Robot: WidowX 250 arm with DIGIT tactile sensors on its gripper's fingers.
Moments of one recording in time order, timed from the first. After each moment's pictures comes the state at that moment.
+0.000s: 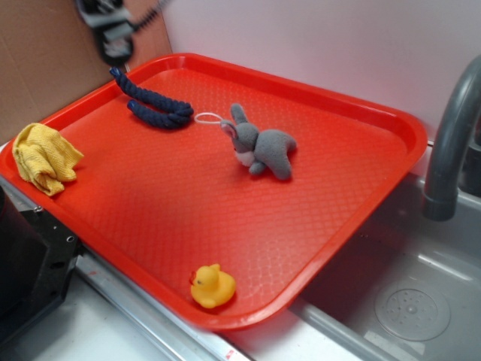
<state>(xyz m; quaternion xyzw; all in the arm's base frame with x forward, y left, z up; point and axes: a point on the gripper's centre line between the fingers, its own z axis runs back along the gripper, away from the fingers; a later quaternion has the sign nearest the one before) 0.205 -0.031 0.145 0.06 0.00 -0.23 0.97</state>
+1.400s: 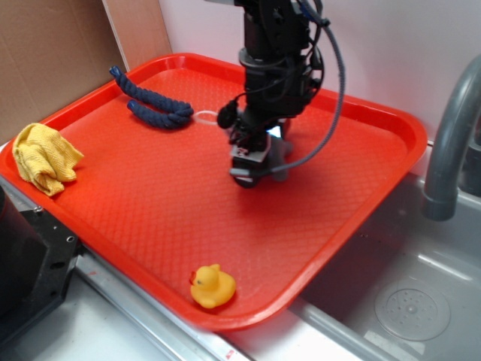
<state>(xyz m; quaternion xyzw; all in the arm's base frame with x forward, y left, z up) 0.251 -0.076 0.030 0.03 0.07 -0.52 0.85</state>
